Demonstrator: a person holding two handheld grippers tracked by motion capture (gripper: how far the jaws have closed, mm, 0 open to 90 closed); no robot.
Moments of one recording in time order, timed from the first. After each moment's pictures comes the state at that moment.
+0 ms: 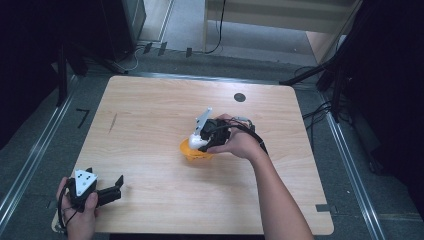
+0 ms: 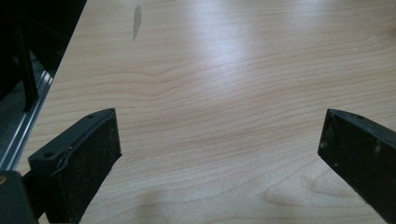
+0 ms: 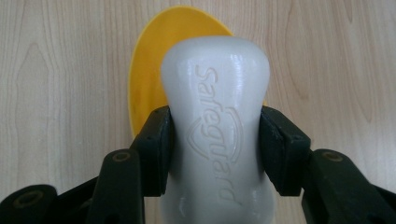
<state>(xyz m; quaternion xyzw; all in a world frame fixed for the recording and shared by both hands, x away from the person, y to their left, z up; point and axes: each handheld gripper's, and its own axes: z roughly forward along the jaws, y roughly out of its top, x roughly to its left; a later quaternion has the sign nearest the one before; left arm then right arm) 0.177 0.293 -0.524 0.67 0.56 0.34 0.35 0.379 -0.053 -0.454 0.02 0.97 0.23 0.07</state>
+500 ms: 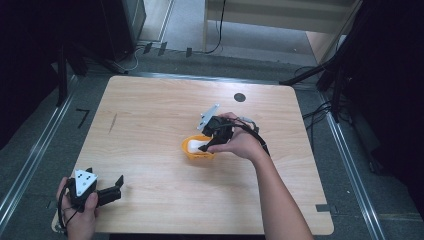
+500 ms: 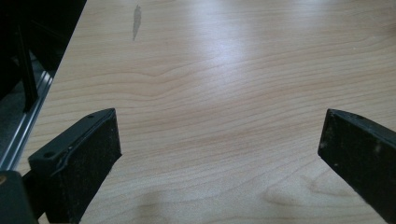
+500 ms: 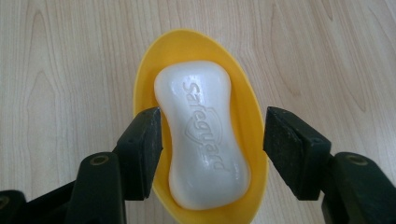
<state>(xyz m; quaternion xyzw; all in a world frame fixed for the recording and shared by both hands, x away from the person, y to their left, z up) 0.177 0.293 -0.524 0.67 0.56 0.34 0.36 0.381 -0.063 -0.450 0.07 0.96 0.27 0.06</state>
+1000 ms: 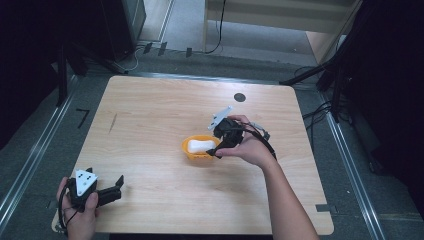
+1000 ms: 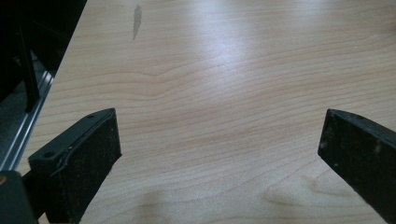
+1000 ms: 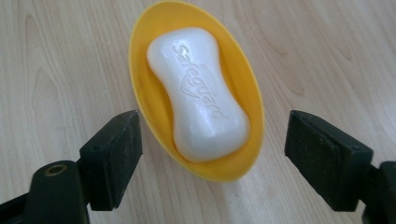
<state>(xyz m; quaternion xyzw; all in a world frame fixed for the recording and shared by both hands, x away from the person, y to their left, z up) 0.178 0.293 -0.524 0.67 0.56 0.34 0.35 0.370 -0.091 -0.449 0.15 0.95 0.28 0.06</state>
